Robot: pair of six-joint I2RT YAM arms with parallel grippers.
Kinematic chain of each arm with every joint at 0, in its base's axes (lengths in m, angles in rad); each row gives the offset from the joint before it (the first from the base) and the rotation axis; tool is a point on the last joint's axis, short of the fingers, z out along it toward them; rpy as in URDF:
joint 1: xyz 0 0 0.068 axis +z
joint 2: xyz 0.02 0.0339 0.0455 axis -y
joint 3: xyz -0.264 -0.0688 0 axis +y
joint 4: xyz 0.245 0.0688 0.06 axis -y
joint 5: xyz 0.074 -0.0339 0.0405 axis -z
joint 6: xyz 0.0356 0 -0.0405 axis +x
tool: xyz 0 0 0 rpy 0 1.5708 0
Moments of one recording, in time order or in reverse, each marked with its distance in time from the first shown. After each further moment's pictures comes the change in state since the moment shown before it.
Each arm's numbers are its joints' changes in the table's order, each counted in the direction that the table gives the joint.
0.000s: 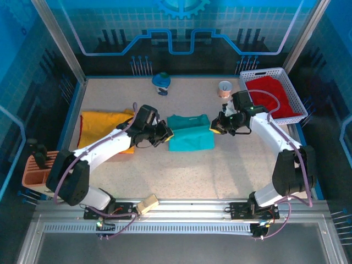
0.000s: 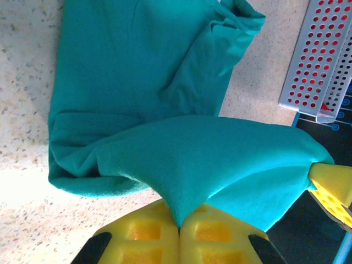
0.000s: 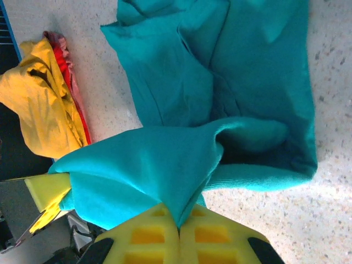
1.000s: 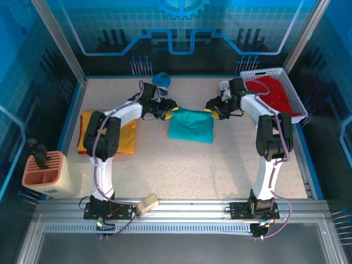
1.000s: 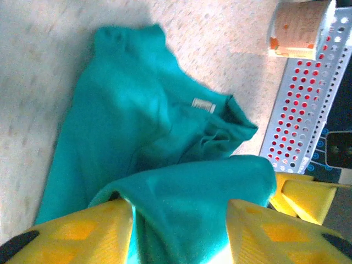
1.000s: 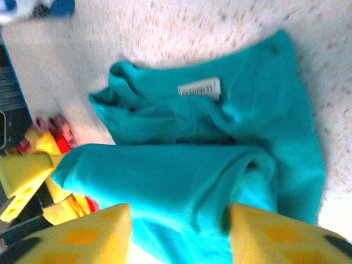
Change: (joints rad) left arm 0.222 -0.610 -0.515 0.102 0.248 0.161; right arm -0.087 -0.469 -0.344 0.148 -0.049 0.022
